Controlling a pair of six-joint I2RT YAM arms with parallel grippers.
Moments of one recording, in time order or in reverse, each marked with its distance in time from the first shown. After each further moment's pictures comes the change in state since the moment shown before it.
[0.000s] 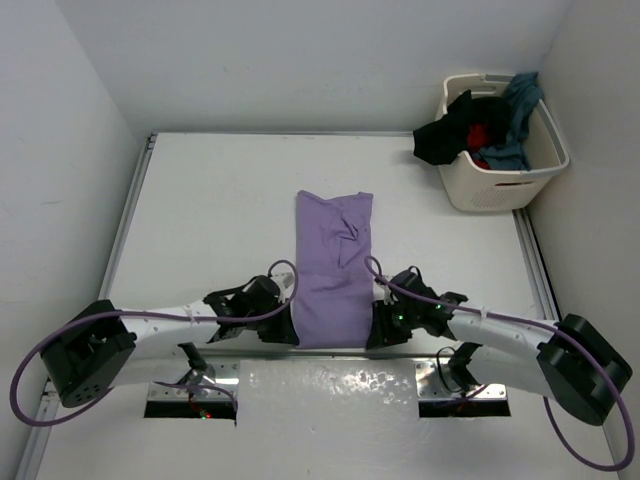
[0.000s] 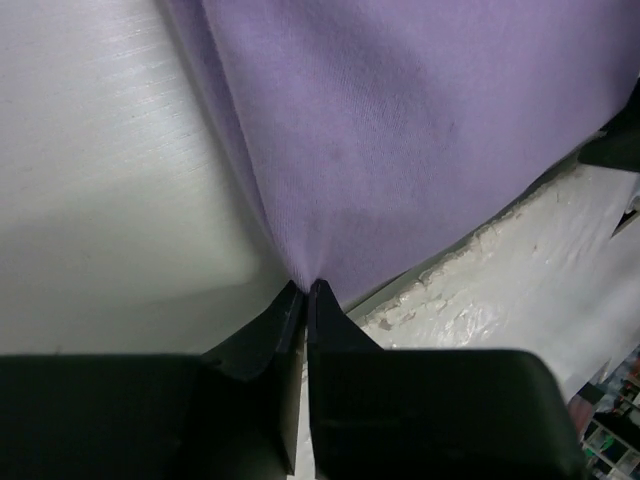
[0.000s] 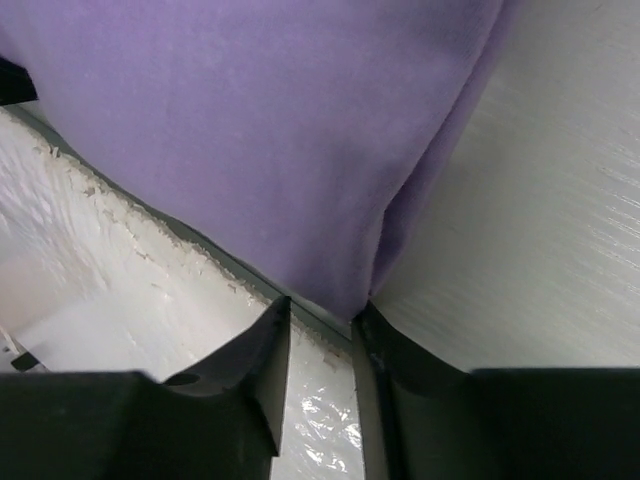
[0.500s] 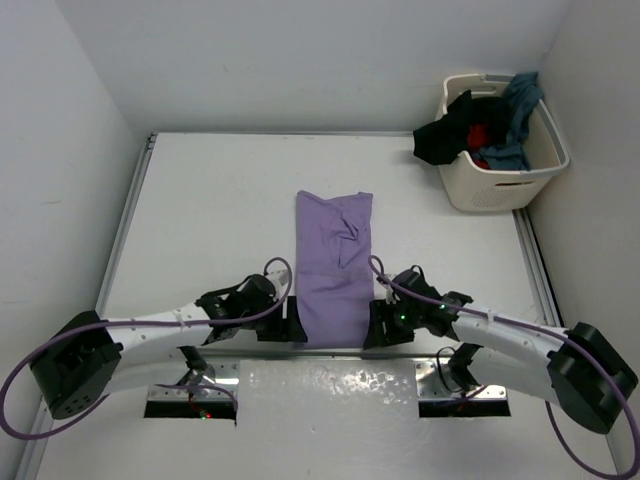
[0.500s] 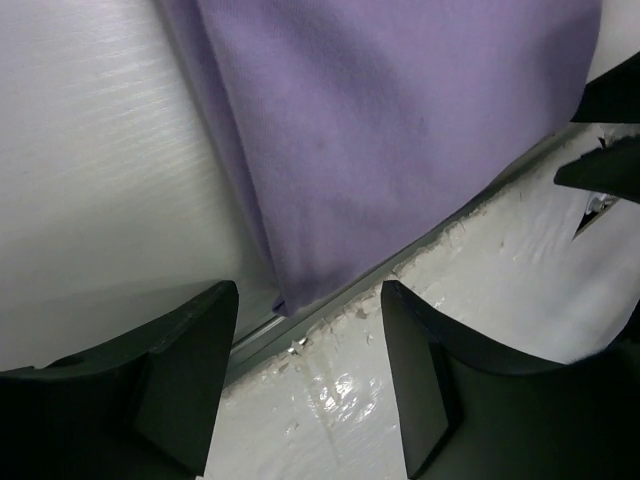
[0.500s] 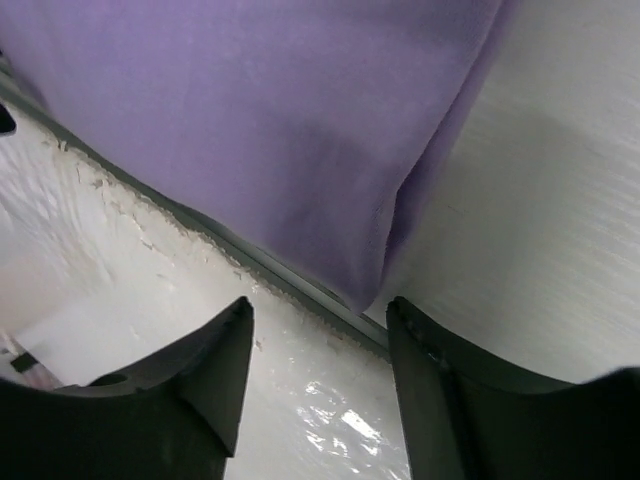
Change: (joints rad) left arm 0.019 -0.092 -0.007 -0.035 0.003 -0.021; right arm -0.001 -0.068 0.018 -0.080 0.015 -0.014
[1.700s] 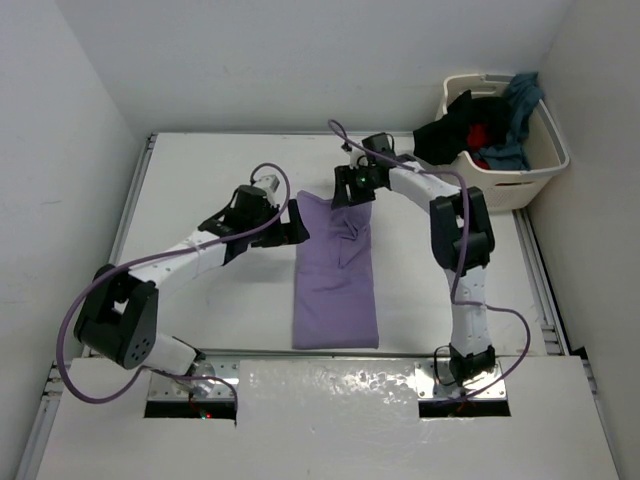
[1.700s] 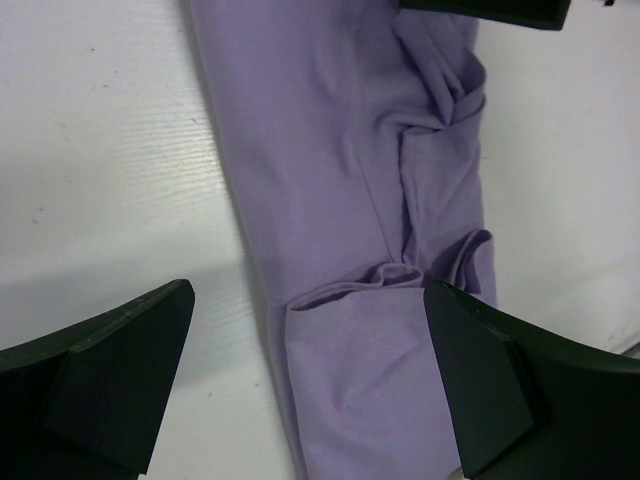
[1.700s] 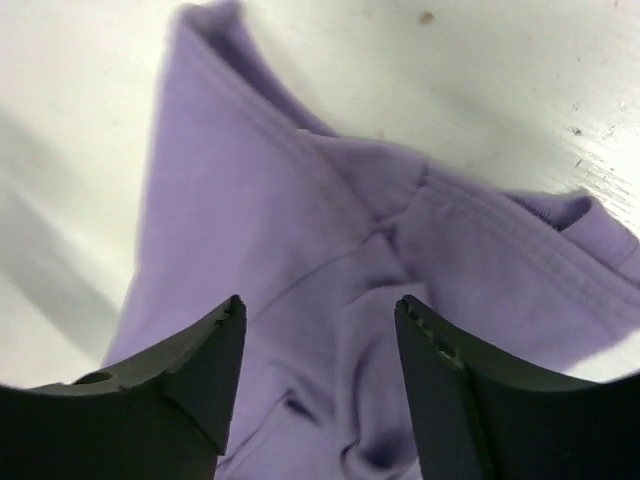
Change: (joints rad) left arm 0.408 0.377 0.579 -0.038 -0.098 0.330; right arm -0.413 1.221 1.424 -0.129 -0.076 -0.511
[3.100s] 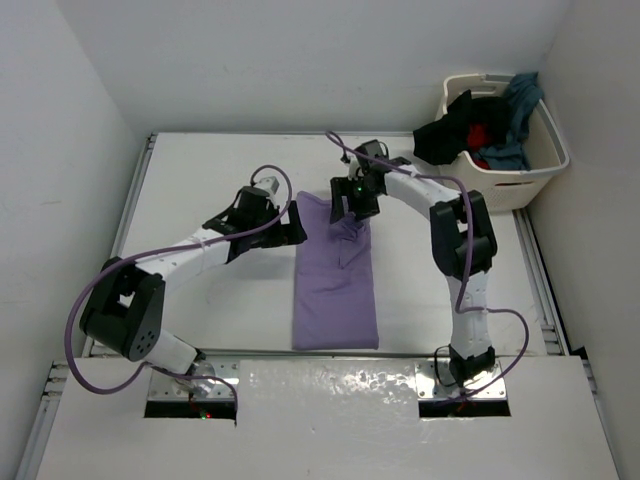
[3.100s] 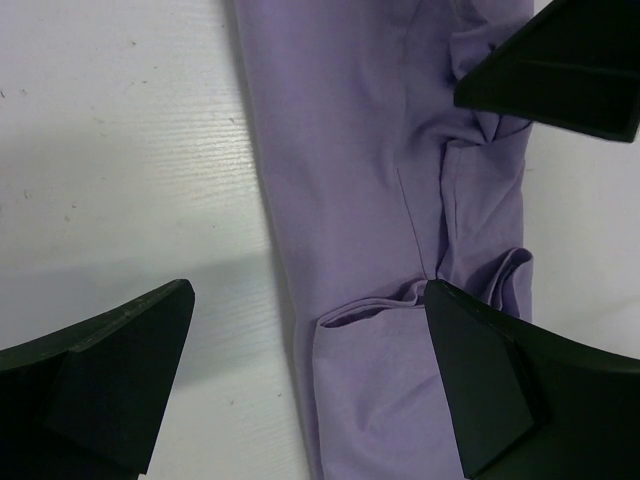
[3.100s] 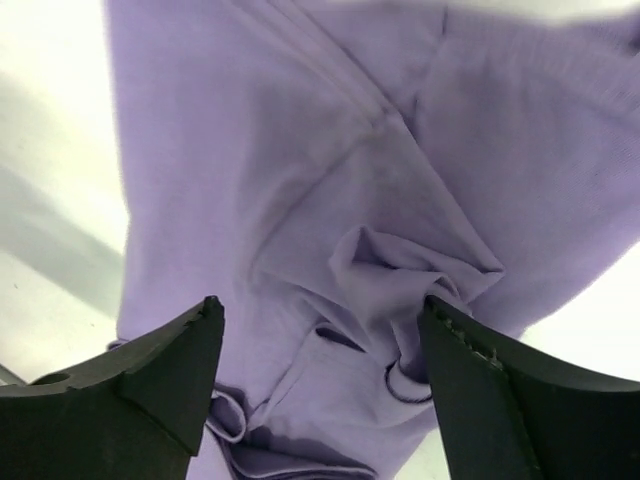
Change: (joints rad) left arm 0.000 0.032 -0.001 0.000 -0.055 0.004; right arm 0.049 -0.076 -0.067 -0.151 0.101 0.099
